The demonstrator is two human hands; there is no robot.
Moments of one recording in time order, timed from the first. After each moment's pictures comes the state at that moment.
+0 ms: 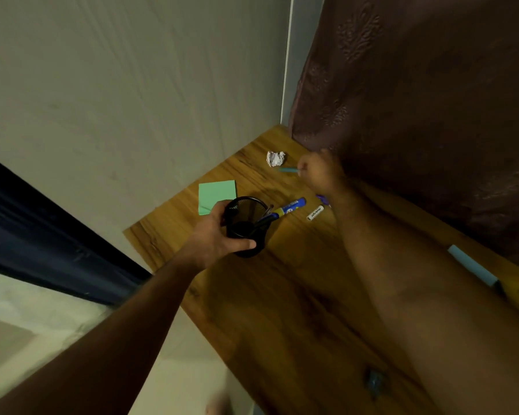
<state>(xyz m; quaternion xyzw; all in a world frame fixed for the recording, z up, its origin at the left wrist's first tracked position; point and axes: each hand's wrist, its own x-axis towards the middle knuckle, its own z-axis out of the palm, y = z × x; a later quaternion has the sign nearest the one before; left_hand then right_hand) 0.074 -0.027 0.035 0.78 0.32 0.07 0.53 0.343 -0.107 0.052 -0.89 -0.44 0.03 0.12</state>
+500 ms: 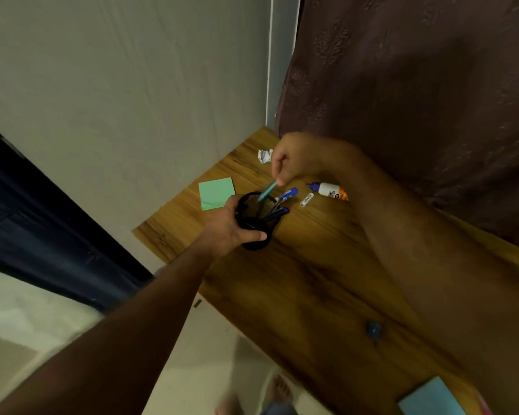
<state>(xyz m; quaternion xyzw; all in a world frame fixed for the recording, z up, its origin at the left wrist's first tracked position) 0.055 -0.043 0.057 0.81 0.27 0.02 0.52 0.249 -0.138 0.174 -0.79 -0.56 0.24 0.11</state>
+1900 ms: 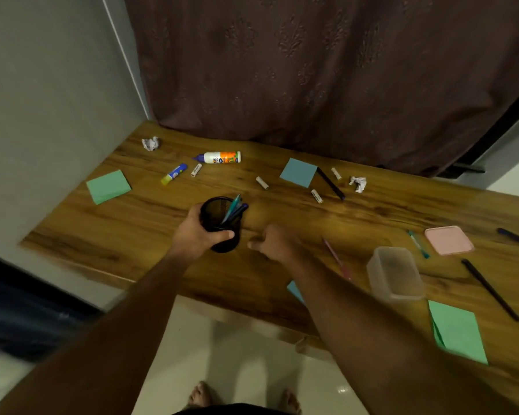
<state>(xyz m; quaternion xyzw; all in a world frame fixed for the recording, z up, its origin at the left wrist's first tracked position) 0.037 -0.228 0.038 0.83 0.22 0.01 0.52 0.115 -0.414 0.008 -0.95 -0.13 0.23 0.19</state>
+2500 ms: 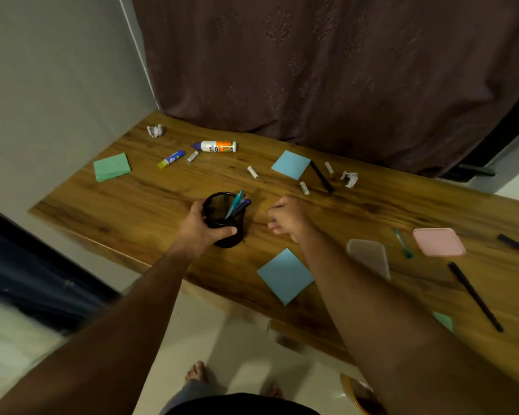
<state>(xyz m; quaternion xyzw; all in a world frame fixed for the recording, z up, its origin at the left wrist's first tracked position) 0.017 -0.318 0.041 0.80 0.25 0.05 0.54 0.141 -0.490 0.036 -0.81 -0.01 0.27 0.52</state>
